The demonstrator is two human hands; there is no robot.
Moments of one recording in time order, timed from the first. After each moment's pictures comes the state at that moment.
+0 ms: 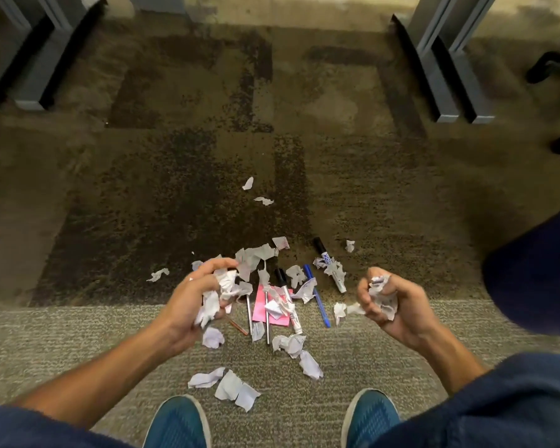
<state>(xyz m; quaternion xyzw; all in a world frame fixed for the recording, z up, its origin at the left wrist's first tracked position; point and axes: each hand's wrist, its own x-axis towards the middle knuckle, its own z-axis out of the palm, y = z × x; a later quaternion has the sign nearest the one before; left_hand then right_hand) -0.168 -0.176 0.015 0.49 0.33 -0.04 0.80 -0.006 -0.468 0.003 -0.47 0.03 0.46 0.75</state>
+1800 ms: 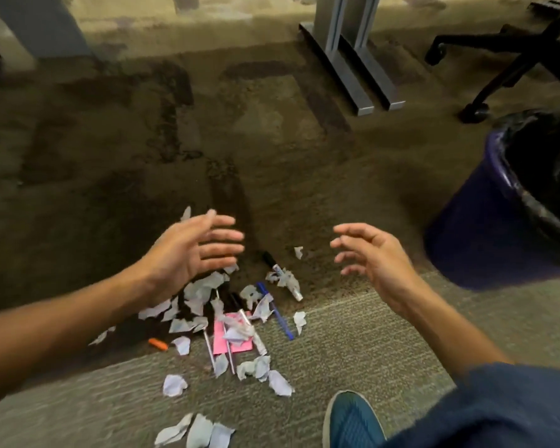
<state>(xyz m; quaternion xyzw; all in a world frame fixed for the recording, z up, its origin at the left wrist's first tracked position) -0.036 -0.193 0.081 0.58 0.17 -0.15 0.78 0.030 -0.499 0.062 -0.67 0.00 0.23 0.70</state>
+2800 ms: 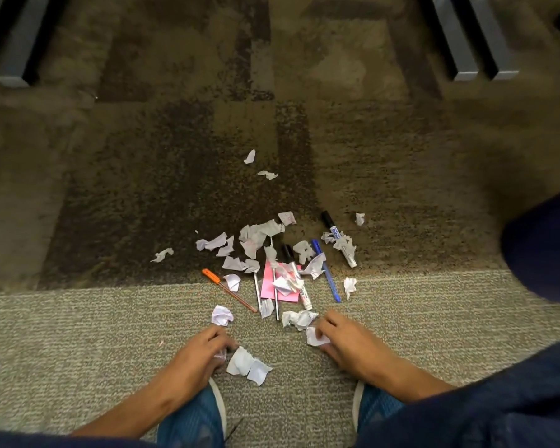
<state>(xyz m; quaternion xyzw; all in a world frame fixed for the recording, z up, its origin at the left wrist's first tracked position) -0.282 -0.179 -0.108 0.92 0.05 -0.18 0.34 -0.100 -0.462 -0.091 -0.83 -0.45 0.30 0.12</state>
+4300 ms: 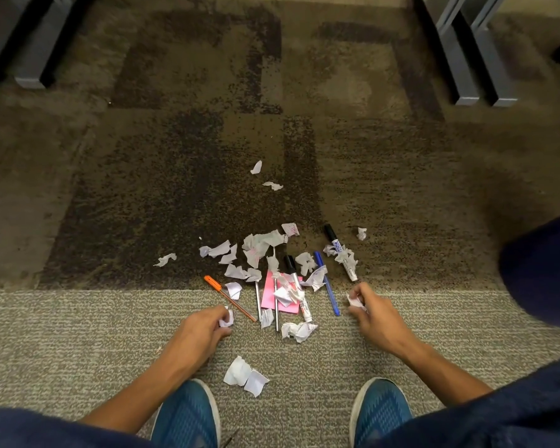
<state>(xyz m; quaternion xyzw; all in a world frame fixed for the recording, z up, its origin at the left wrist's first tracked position) -0.238 -0.170 -0.104 0.93 0.18 -0.13 0.30 -0.038 -0.471 -0.078 -0.88 -0.20 0.35 0.27</state>
